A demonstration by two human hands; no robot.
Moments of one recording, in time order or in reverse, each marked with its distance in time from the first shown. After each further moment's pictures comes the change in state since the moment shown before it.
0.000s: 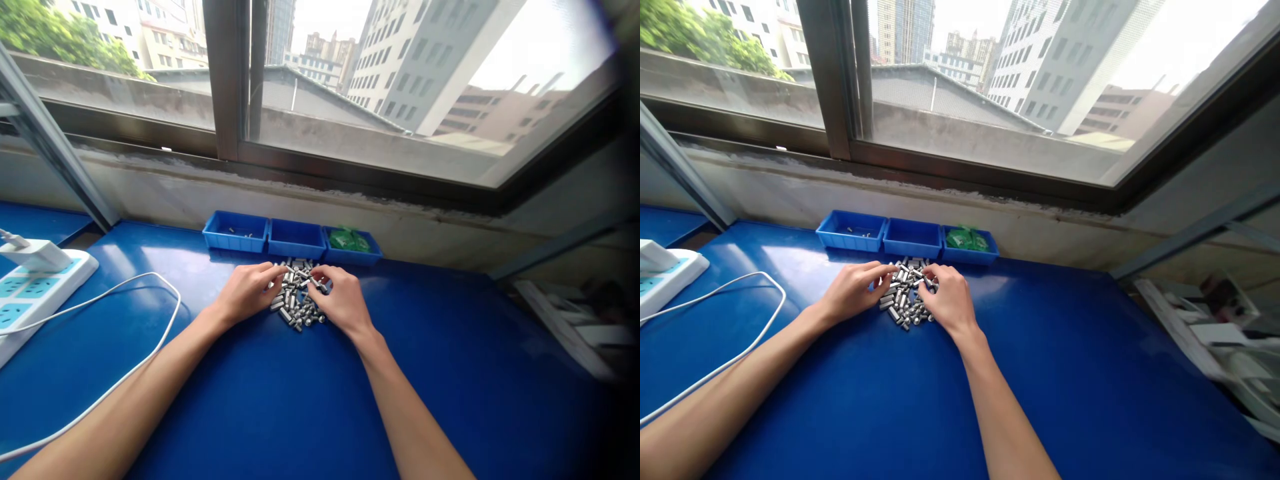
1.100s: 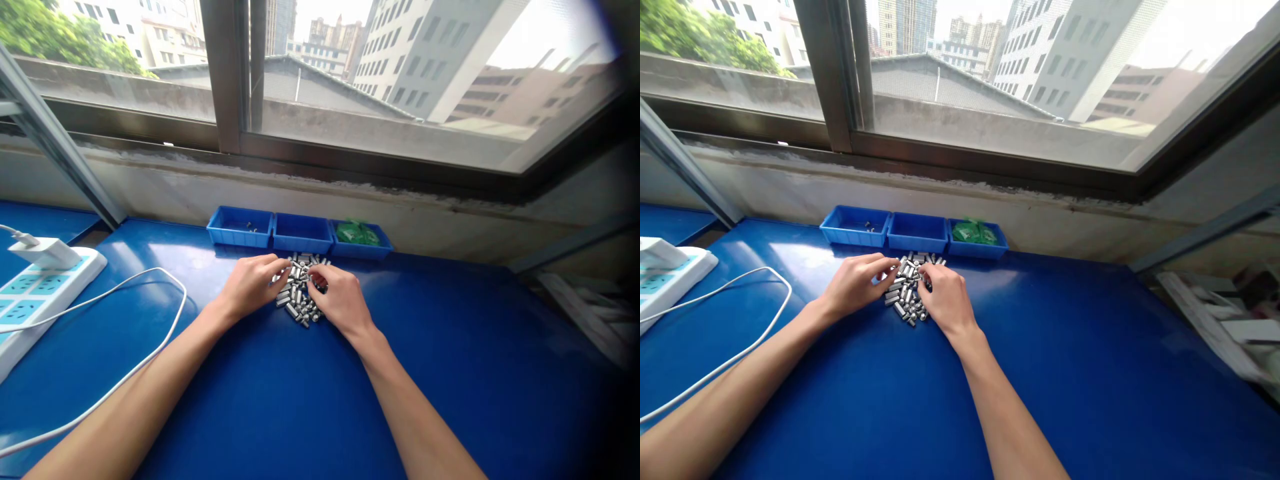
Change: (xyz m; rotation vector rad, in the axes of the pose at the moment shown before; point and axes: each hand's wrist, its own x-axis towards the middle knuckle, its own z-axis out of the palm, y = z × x) left_hand 0.005 0.000 -0.005 0.067 0.049 0.021; right_hand -0.004 -0.009 0.014 -0.043 -0.047 -0.042
